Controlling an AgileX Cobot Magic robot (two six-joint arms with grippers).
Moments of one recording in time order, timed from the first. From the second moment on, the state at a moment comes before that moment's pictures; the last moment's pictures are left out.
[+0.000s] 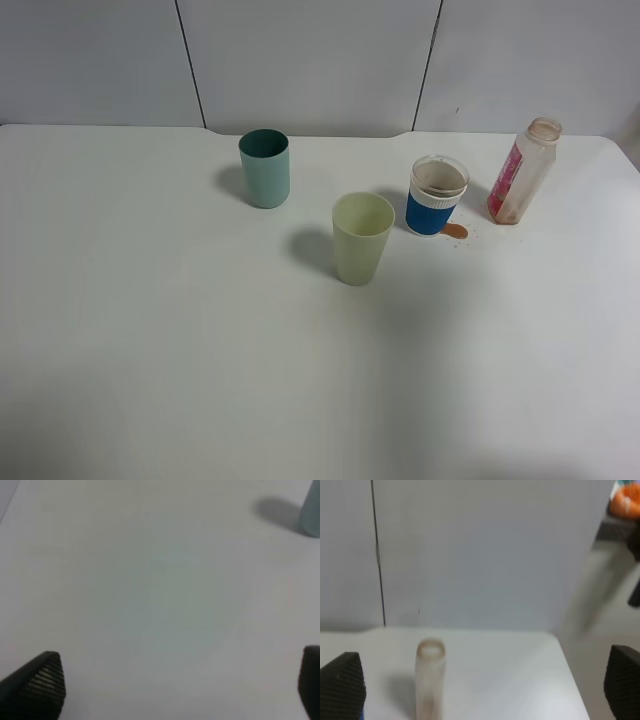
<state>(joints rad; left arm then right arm) 0.00 -0.01 -0.51 0.01 1.06 -0.02 -0.07 0.38 -0.67 -0.05 0.54 -0.11</state>
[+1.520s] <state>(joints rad) 0.00 -0.01 -0.51 0.01 1.06 -0.02 -0.05 0.00 -0.51 0.01 1.07 -0.09</state>
